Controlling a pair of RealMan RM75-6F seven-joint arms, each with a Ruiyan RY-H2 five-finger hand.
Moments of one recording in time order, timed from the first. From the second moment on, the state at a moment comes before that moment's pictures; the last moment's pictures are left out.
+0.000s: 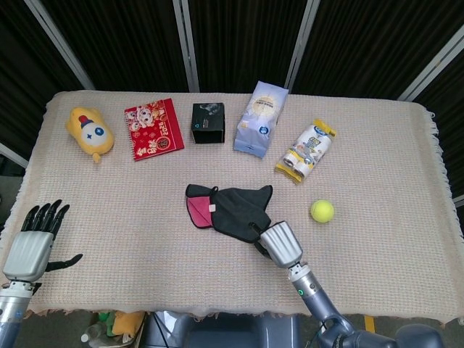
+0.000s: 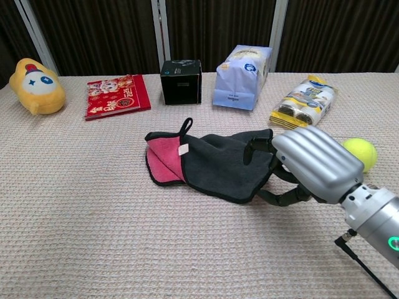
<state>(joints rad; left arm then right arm) -0.14 -1.22 -0.02 -1.59 1.48 1.41 0.24 0.46 -1.94 0.07 -1.02 -1.71 1.37 -0.17</state>
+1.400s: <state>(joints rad) -0.14 -1.23 -0.01 -1.60 1.50 1.41 0.26 0.43 -1.93 0.04 -1.00 -1.65 1.38 -0.26</state>
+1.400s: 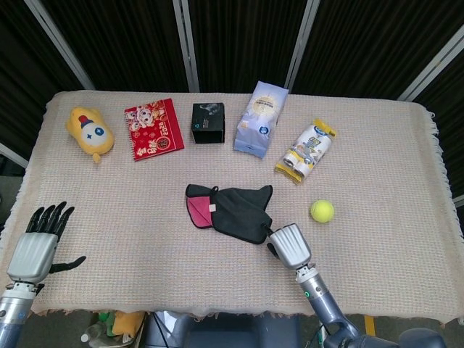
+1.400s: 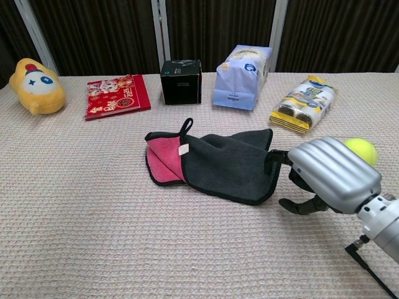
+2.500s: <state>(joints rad) -0.15 -1.23 0.00 -1.60 1.50 1.40 0.27 0.49 -2.00 0.08 -0.97 -1.66 1.40 -0.25</state>
